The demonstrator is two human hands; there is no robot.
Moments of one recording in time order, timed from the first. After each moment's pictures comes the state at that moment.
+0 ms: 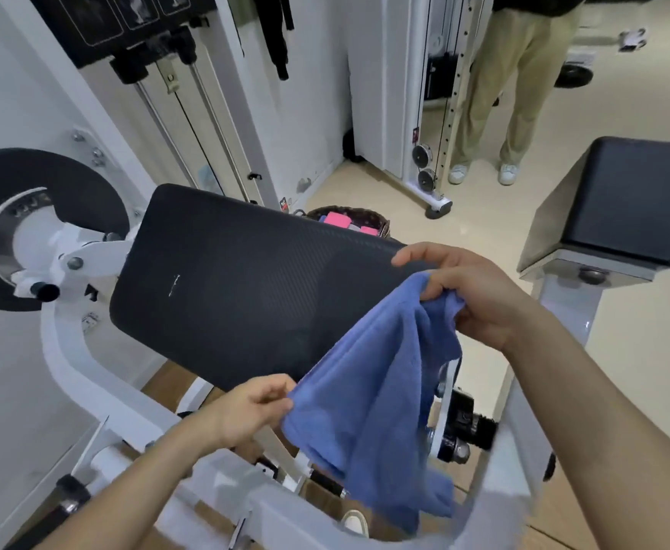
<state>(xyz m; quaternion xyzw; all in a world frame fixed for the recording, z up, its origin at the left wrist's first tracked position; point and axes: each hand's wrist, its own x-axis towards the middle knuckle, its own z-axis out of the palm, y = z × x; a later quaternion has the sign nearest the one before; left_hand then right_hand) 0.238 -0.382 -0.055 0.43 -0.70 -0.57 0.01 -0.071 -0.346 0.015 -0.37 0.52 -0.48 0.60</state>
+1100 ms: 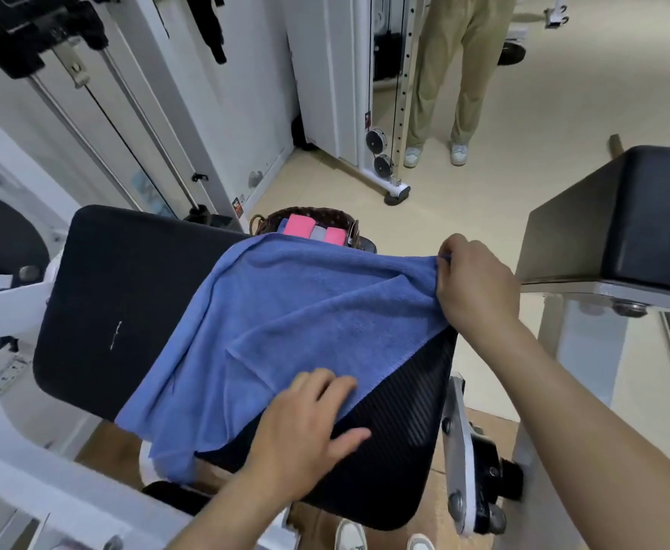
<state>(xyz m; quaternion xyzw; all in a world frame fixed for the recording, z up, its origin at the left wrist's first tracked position) 0.169 -0.409 -0.089 0.32 -0.93 -0.12 0.13 -0.095 -0.406 -0.034 -0.44 0.87 -0.19 0.00</state>
